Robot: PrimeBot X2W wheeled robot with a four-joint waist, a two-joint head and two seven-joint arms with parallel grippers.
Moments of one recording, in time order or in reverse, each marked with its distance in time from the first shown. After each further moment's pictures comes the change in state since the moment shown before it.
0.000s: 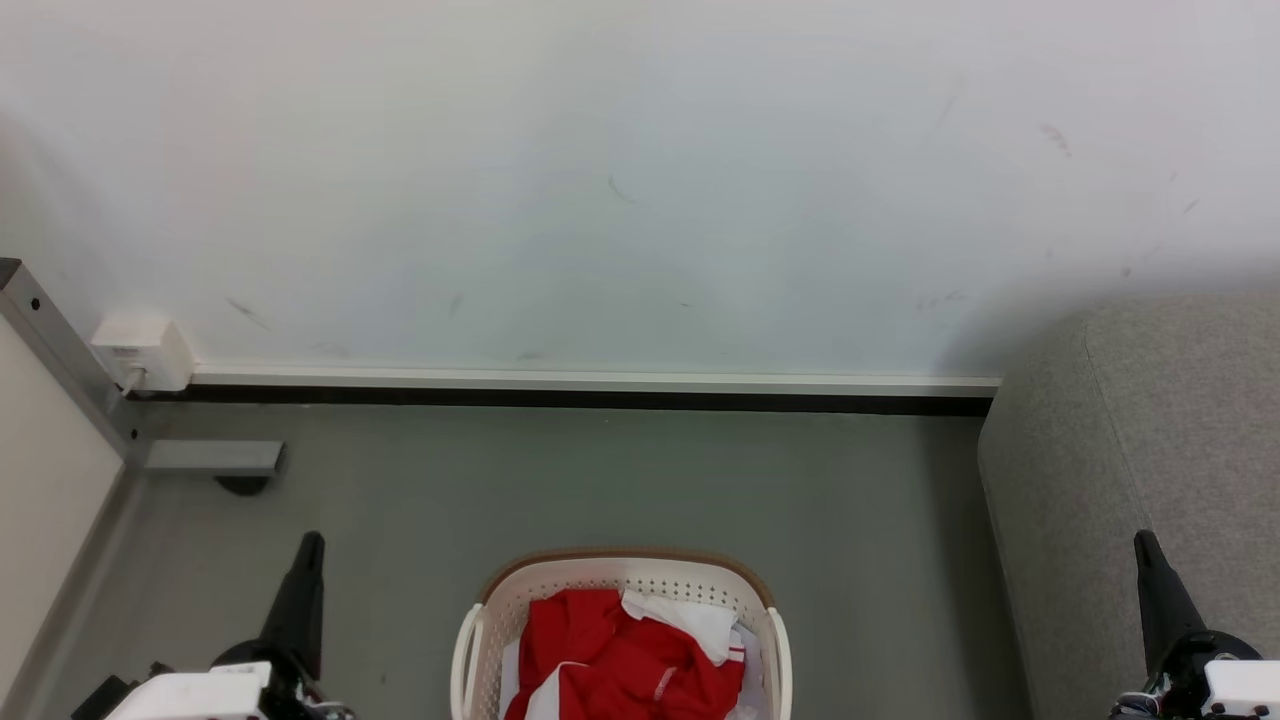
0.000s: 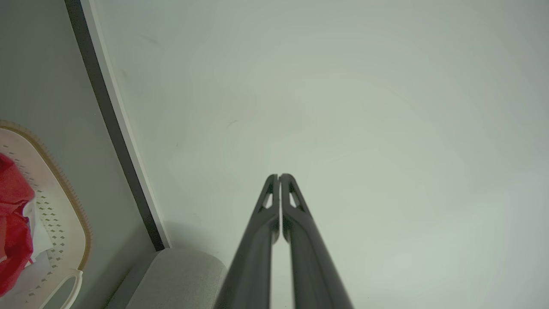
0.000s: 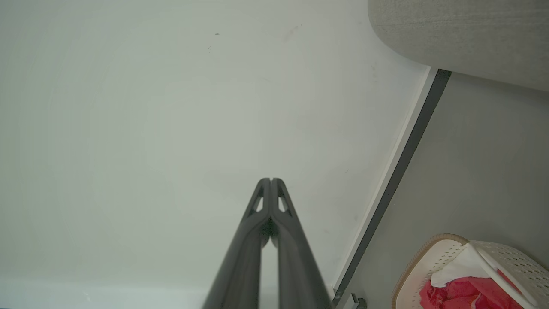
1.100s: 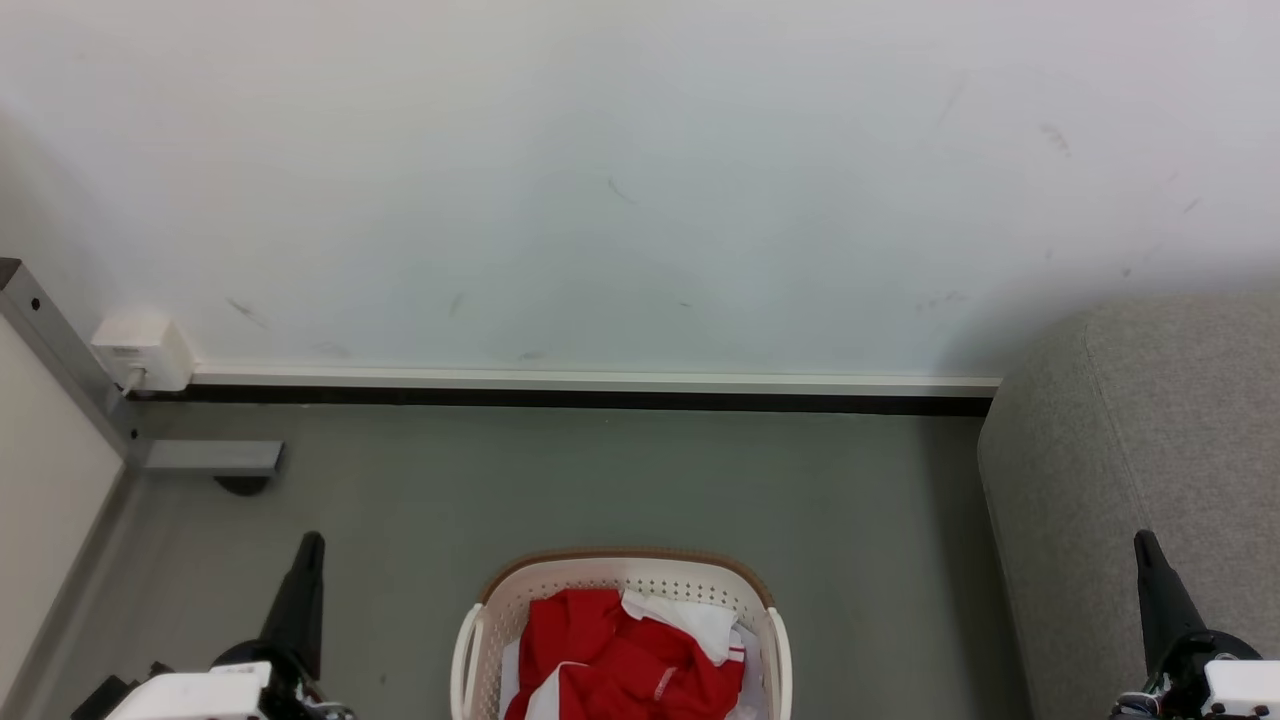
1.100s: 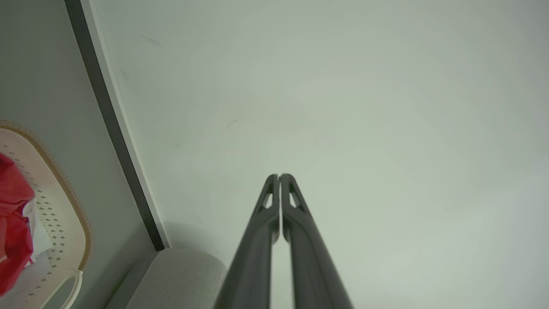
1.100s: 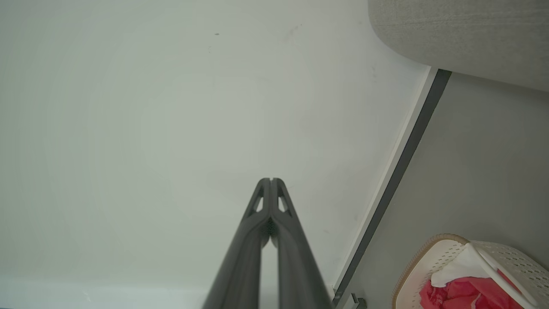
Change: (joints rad) left arm 0.000 0.000 0.000 0.000 0.000 0.000 0.000; right arm 0.000 0.000 0.000 0.000 0.000 0.000 0.000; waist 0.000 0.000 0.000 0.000
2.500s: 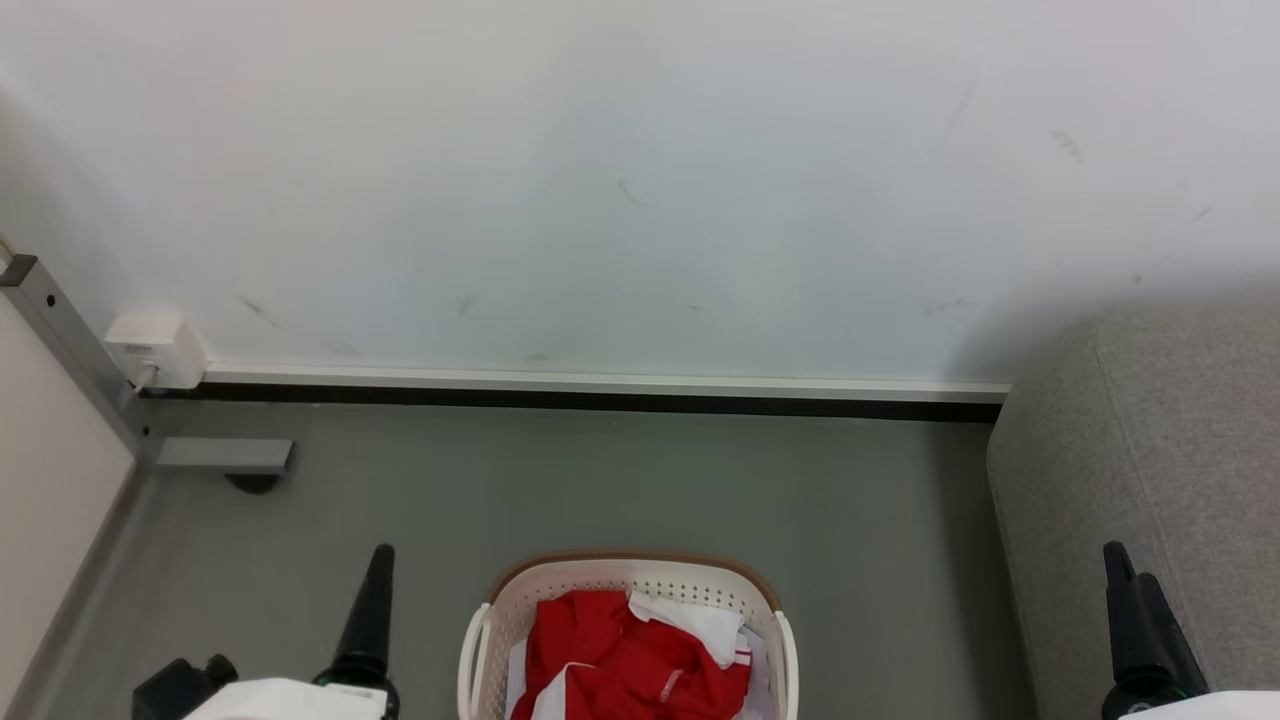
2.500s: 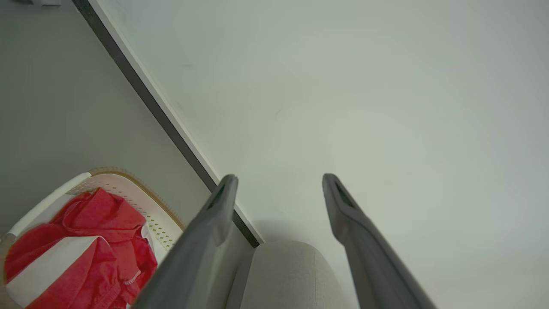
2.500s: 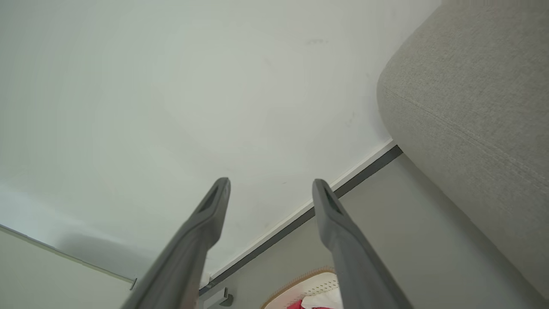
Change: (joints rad) left arm 0.028 -0.009 -0.120 0.019 0.422 0.030 -0.135; right arm 0.086 -0.025 0.077 -0.072 -0.578 0.000 -0.135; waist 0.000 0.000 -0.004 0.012
